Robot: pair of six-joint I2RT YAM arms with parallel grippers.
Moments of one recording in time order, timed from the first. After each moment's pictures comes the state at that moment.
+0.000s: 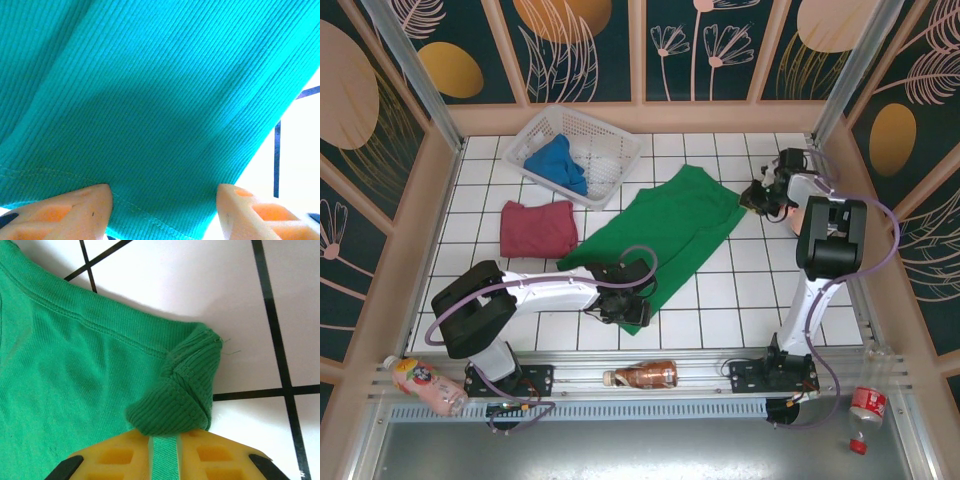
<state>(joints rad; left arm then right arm) -1.05 1.66 0.91 -0.59 0.10 -0.88 -0.10 2.03 1.42 -0.57 -0.45 0.25</state>
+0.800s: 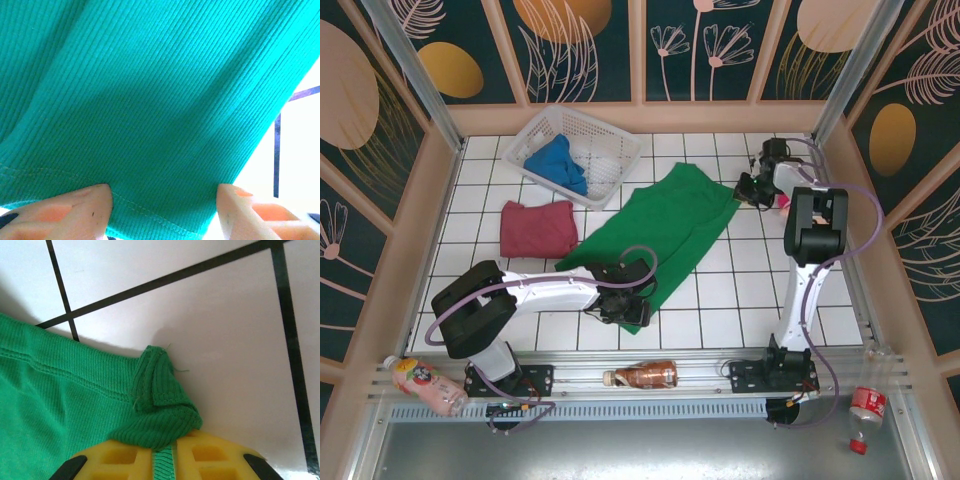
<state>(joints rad) -1.05 1.66 0.91 -0.59 0.10 -0.88 -0.02 2.21 1.66 -0.65 -0.27 0.24</state>
